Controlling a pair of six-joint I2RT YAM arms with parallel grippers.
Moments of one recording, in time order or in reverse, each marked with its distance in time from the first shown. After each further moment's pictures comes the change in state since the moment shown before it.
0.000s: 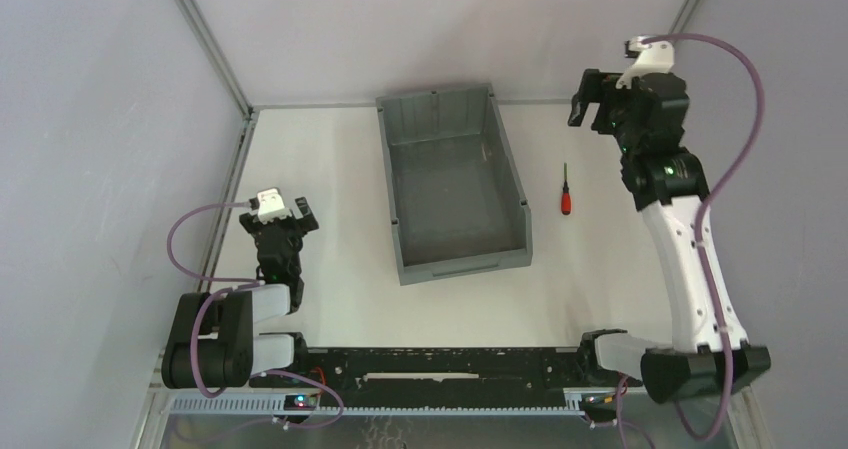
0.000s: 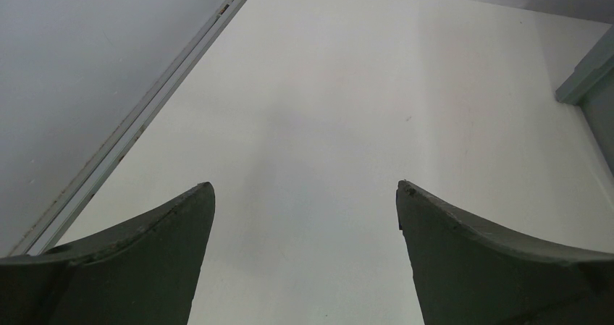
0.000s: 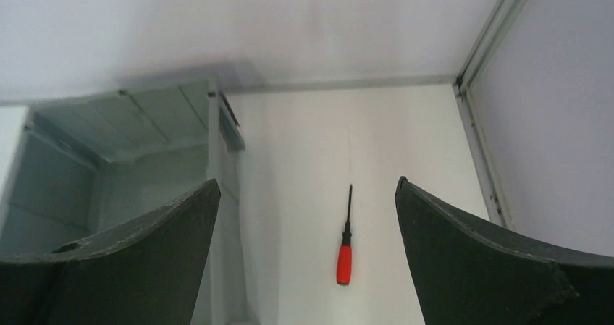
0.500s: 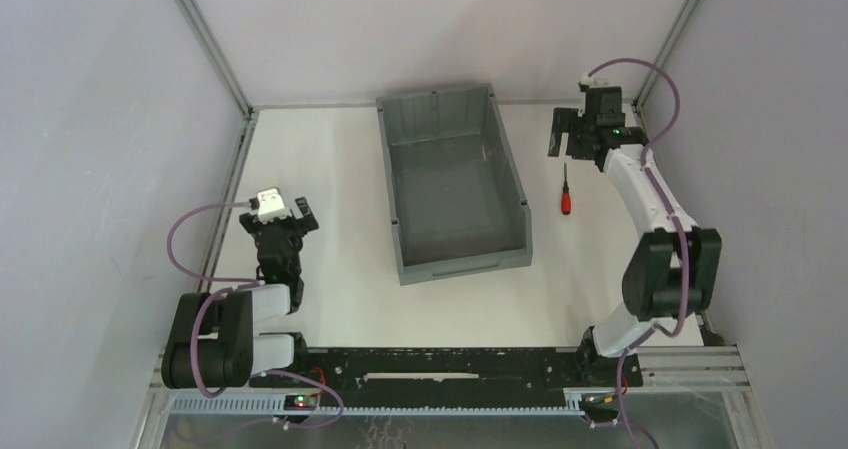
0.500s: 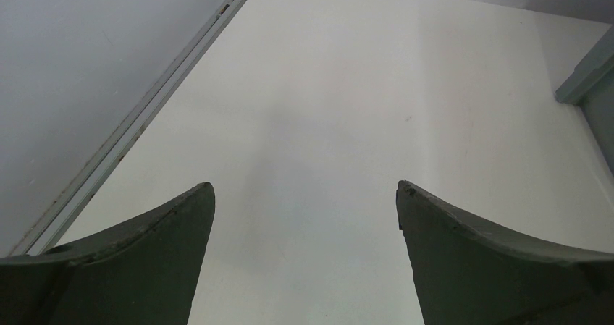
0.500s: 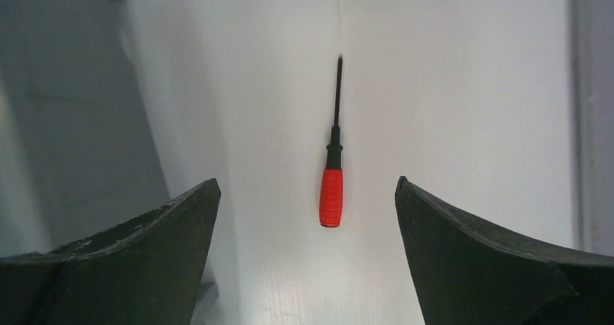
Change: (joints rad) left arm 0.000 0.000 0.000 0.000 0.000 0.000; right arm -0.055 0.423 -0.070 -0.069 -0.011 0.017
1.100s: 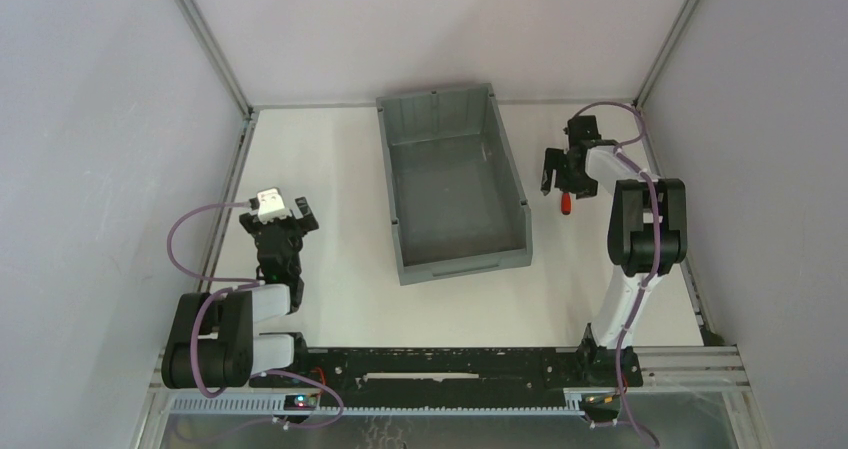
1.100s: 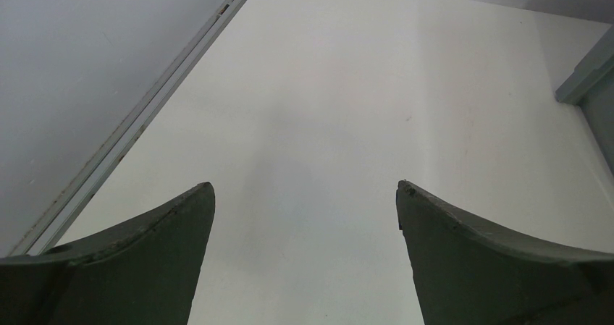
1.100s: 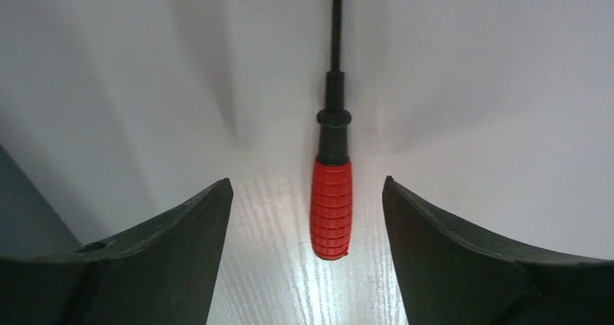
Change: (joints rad) left arm 0.000 0.000 0.000 0.000 0.000 0.000; right arm -0.040 0.335 -0.065 -0.004 -0.055 0.056
